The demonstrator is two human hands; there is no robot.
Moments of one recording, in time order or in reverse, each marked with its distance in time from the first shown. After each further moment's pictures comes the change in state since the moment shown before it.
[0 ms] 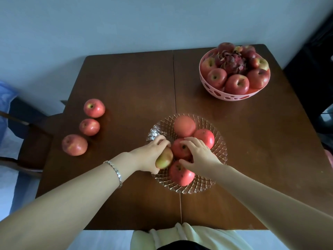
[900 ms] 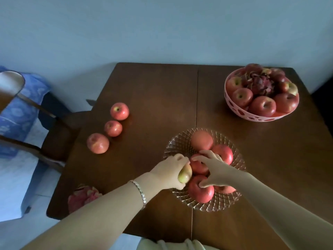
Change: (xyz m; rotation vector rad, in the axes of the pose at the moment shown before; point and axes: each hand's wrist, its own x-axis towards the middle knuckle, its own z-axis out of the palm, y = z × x) left_hand -0.005 0.014 0.025 -0.042 0.144 -0.077; right_hand 0.020 -0.008 -0.021 -0.122 -0.393 0.055
